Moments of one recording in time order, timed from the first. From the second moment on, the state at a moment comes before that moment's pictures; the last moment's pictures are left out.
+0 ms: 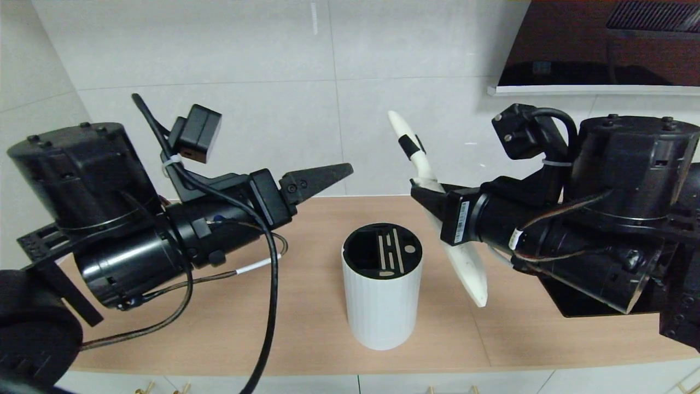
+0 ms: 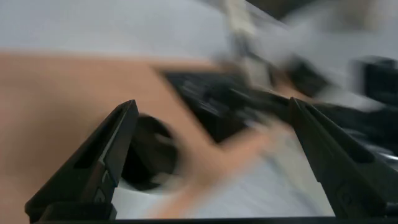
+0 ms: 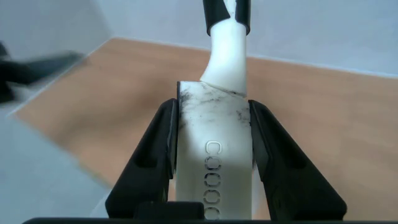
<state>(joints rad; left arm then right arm) -0.53 1.55 -0.75 -0.84 -0.32 -0.64 0.82 1.62 -0.94 -0.63 -0.23 0.20</state>
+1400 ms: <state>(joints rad) -0.58 1.73 -0.80 -0.91 -0.26 -0.83 1.02 1.74 -0.90 -0.67 -0.39 0.15</state>
